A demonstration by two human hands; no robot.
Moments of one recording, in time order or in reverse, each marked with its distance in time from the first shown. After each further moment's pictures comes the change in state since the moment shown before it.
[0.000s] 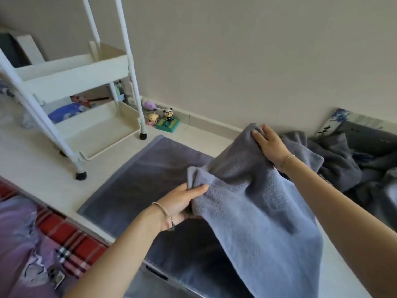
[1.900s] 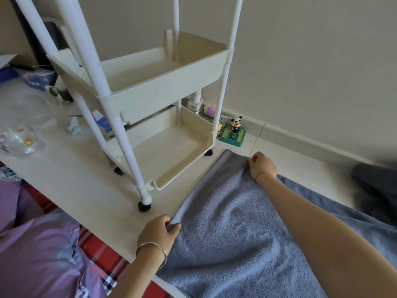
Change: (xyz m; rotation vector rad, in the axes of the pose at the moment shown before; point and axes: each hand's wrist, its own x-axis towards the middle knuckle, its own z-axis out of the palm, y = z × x) left_hand 0.042 -0.012 -0.316 1.120 0.706 0.058; right_hand 0.134 0.031 0.311 -0.692 0.031 0.336
